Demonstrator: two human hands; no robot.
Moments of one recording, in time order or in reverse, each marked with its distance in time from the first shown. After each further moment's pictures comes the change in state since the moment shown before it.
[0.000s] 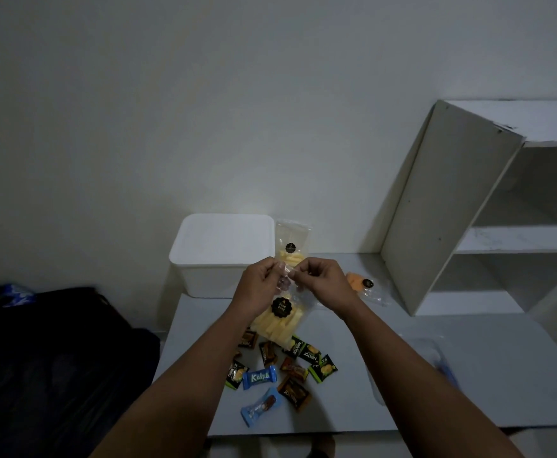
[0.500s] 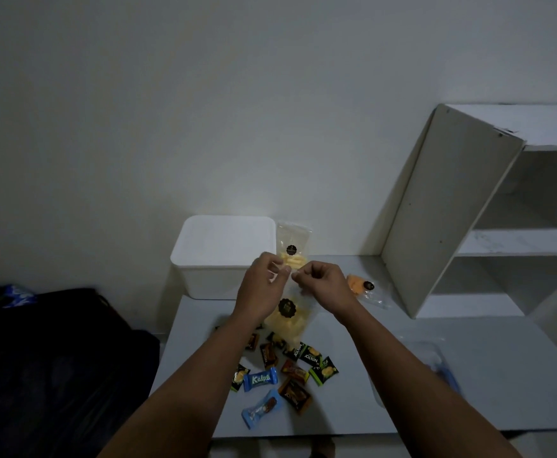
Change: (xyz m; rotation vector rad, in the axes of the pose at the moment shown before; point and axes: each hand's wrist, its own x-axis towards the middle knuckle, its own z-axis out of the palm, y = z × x) left_hand -0.005 0.003 0.002 0.264 0.152 0.057; right_hand -0.004 0.001 0.005 -0.014 0.049 0.077
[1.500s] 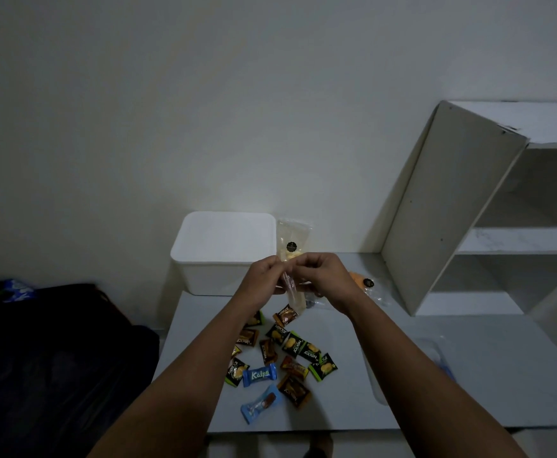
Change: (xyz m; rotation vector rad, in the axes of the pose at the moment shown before) left_hand 0.001 0.021 -0.011 -0.388 -0.237 -0.223; right_hand -0.006 -0.030 -0.004 0.177 -0.150 0.031
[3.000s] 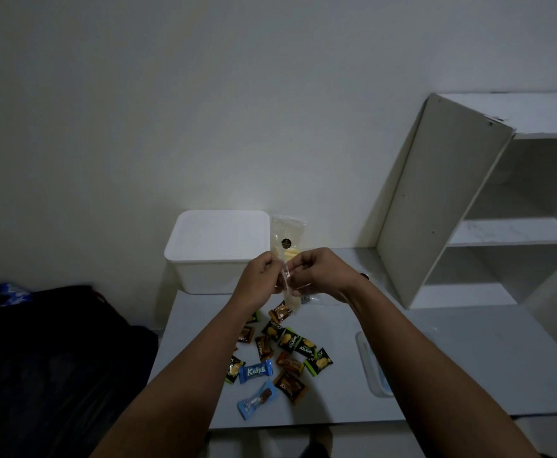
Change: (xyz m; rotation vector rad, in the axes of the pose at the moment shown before) left_hand -0.001 -0.003 0.014 0.126 0.053 0.052; right_hand -0.003 -0.015 -0.020 -0.065 -0.130 0.204
